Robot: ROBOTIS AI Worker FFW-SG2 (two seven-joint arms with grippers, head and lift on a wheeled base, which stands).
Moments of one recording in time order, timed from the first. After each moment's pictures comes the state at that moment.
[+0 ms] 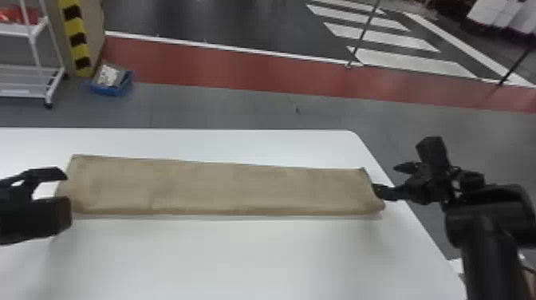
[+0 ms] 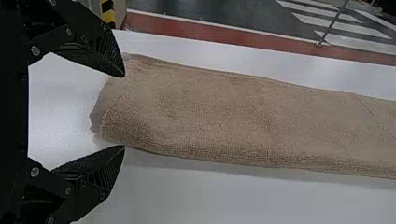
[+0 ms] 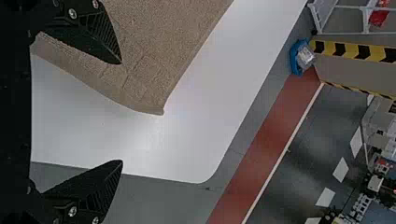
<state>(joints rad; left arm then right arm) -0.01 0.28 -0.03 -1.65 -1.03 -0.08 -0.82 -0.28 -0.40 -0.52 -1.21 0.61 0.21 0.99</state>
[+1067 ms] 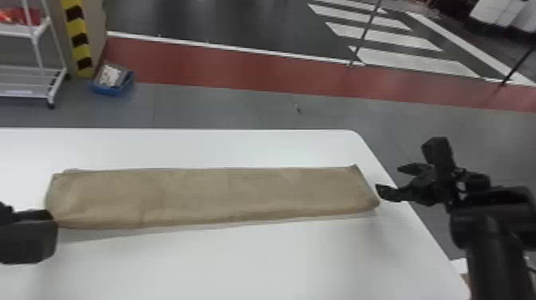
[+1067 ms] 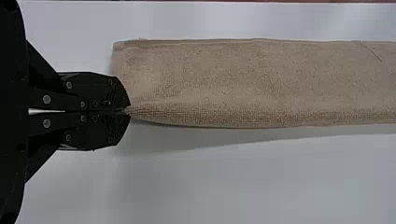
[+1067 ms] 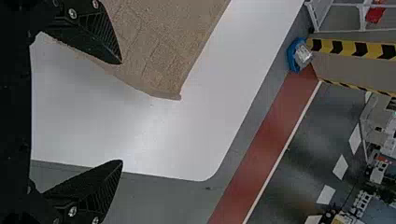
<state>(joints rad) 0.11 0.32 0.02 -1.84 -1.11 -0.07 -1.04 -0.28 -0.40 -0.53 -1.20 0.59 0.21 1.00</state>
